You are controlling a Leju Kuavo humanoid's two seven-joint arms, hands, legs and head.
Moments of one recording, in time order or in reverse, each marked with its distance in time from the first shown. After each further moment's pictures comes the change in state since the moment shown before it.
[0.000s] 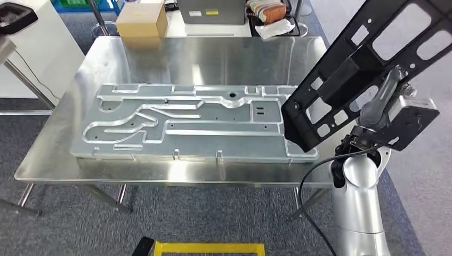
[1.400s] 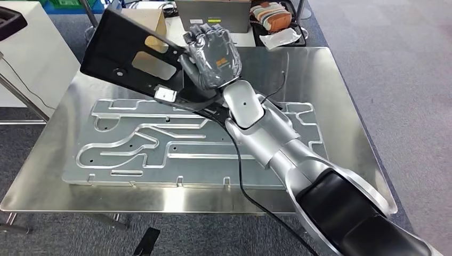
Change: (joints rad) left arm -0.040 -0.036 0.002 0.001 -0.019 0.001 0.051; right arm -0.630 0.264 0.741 1.039 1.175 -0.250 0.420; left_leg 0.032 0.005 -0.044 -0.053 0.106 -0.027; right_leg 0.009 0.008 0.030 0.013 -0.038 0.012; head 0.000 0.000
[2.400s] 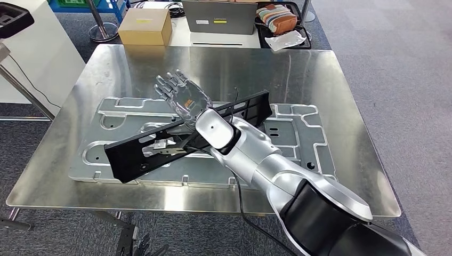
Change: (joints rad) left arm -0.015 -0.004 0.204 0.000 0.241 -0.203 -0.282; right arm -0.001 0.081 0.282 0.145 0.001 0.454 -0.042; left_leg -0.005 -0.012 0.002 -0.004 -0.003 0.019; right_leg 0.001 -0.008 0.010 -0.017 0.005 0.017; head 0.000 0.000
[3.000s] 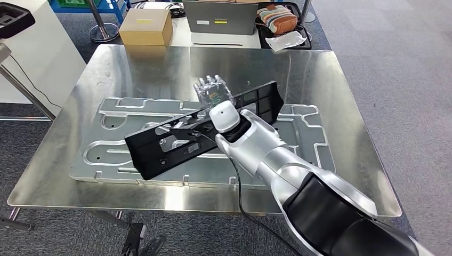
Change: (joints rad) left arm -0.014 -0.003 -0.009 0.000 -0.060 -0.036 0.147; right arm -0.026 -0.027 -0.117 0.035 -0.171 0.391 0.182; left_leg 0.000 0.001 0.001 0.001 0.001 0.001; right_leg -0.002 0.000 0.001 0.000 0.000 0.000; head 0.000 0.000
